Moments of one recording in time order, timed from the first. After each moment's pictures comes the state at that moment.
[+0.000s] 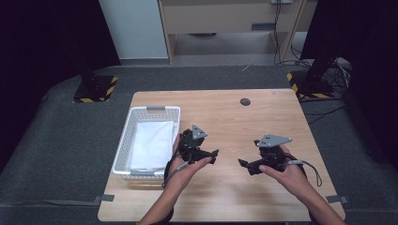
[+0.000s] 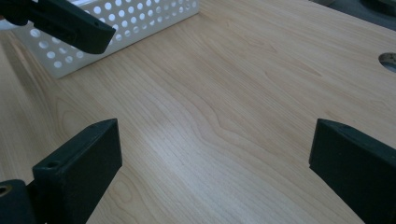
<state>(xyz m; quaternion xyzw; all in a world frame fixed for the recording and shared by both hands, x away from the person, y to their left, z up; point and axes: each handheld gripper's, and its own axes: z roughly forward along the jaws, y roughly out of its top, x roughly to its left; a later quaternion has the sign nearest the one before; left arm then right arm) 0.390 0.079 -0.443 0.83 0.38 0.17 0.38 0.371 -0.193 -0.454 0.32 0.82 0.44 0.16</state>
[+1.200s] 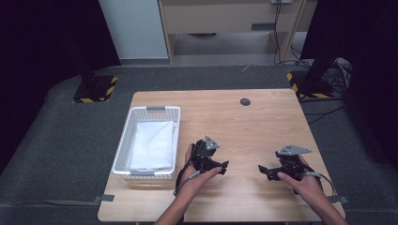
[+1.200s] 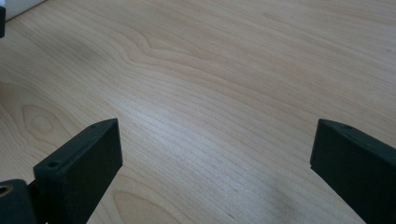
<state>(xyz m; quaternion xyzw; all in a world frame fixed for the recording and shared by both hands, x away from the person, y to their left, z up) 0.383 0.049 -0.481 0.84 0.37 0.14 0.37 0.366 -0.260 -0.511 0.42 0.80 0.41 0.15</state>
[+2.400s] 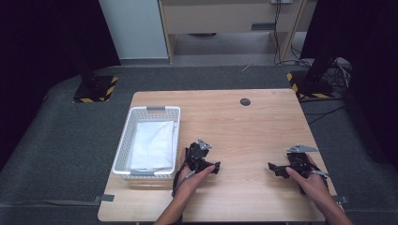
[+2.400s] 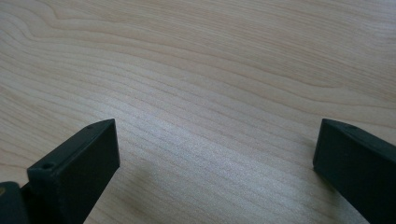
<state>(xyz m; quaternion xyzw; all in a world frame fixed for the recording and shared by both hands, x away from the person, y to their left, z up) 0.400 0.069 -0.525 0.83 0.42 0.14 0.33 0.383 -0.296 -0.539 0.49 0.77 0.37 0.16</state>
